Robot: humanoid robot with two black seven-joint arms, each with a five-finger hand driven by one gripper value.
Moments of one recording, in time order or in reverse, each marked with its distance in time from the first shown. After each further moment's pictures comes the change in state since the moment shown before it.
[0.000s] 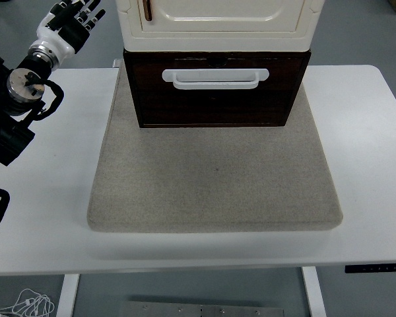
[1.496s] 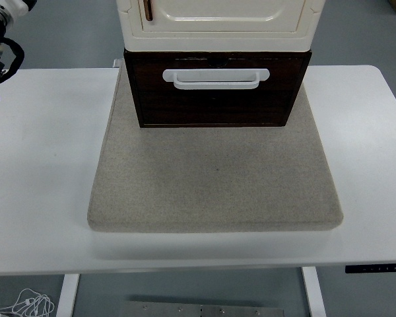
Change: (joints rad) left arm -0.188 0.100 0.020 0.140 0.015 0.004 -0.003; right arm 0.000 0.000 0.000 0.000 0.000 0.000 0.000
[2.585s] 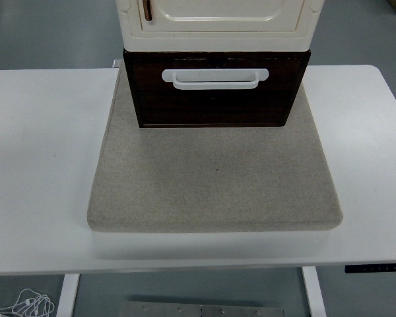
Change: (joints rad) left arm -0.376 0.287 0.135 -0.767 0.345 0.083 0.019; right arm 0.000 0.000 0.000 0.000 0.000 0.000 0.000
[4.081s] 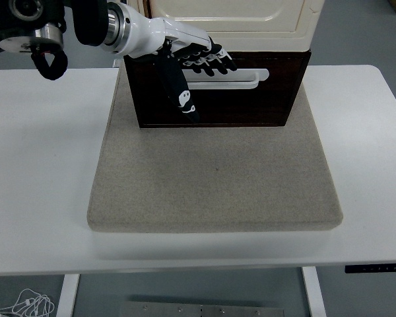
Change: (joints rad) left arm -0.167 -0.023 0.700 -0.422 0.203 -0.160 0.558; right arm 0.000 0.000 0.000 0.000 0.000 0.000 0.000
